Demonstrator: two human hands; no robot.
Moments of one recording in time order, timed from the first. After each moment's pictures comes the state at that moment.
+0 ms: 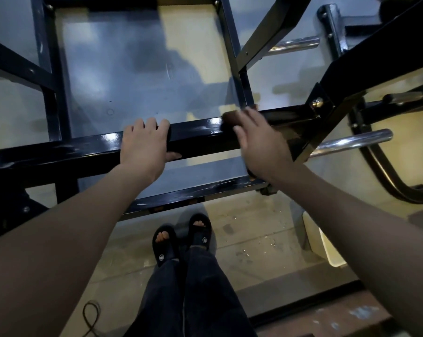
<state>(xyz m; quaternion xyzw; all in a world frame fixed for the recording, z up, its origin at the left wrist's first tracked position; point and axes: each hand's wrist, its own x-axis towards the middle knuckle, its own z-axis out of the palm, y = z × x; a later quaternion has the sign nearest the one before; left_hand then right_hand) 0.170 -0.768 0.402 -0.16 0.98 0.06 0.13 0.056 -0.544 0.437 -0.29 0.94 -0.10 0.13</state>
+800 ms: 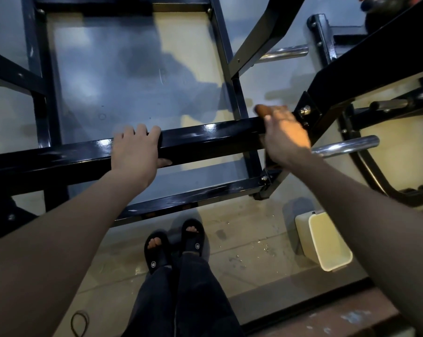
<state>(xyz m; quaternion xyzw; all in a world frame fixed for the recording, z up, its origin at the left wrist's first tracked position) 0.167 -0.763 0.403 -0.18 0.97 0.05 0.15 -0.001 -0.511 0.438 -0.15 0.97 -0.09 0.16</state>
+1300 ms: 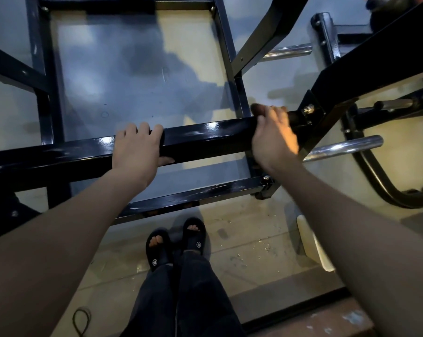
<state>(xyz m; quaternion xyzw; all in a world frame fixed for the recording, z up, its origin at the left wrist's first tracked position) 0.170 -0.765 0.401 -0.17 0.98 0.04 0.13 0.024 -0.539 0.440 -0.10 0.98 -0.10 0.13</state>
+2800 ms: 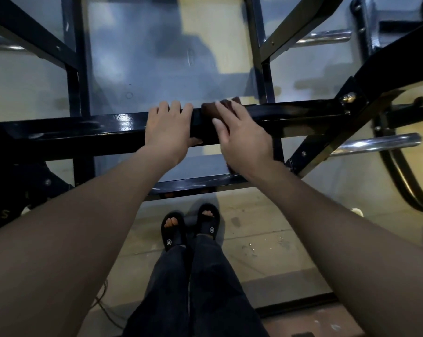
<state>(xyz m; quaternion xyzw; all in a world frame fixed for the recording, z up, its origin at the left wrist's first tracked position) 0.171 -0.765 0.397 -0.18 0.97 0.06 0.13 0.107 -0.610 0.427 -0.31 0.93 -0.13 0.14</state>
